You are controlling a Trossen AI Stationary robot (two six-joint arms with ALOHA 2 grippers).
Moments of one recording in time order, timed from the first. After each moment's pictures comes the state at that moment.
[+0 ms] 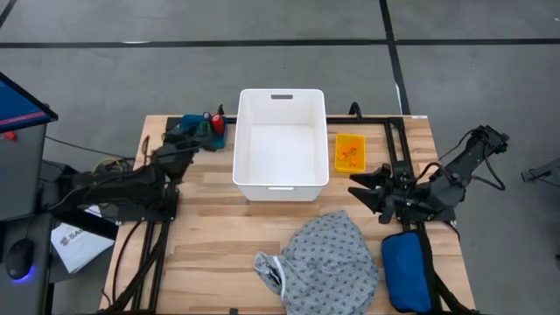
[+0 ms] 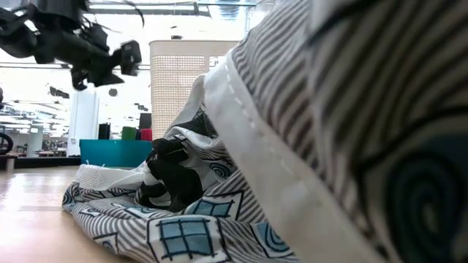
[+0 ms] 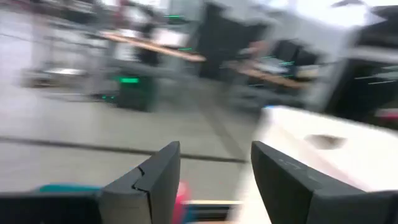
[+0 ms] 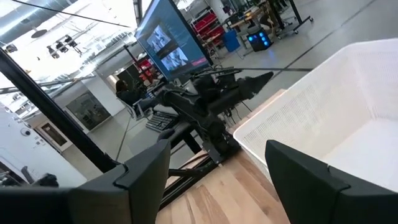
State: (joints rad) left arm 0.37 0.73 0.20 0.57 -0.92 -0.29; right arm 0.72 0.89 0.93 -0.06 0.99 0.63
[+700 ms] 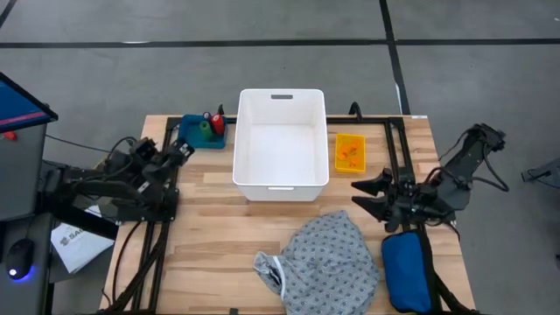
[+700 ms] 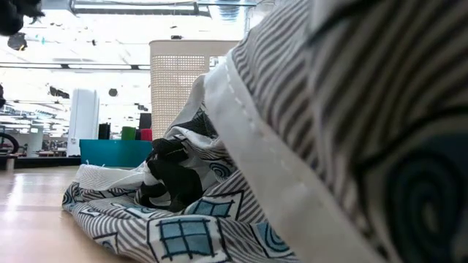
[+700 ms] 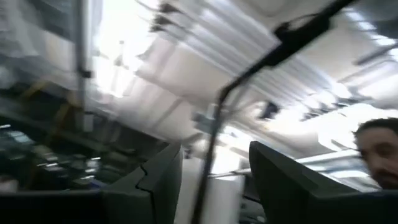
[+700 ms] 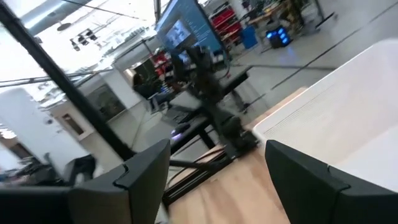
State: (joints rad) left arm 0.05 0.53 0.29 1.13 0.17 -0.55; right arm 0.79 0.90 0.93 0.00 0.99 0.56
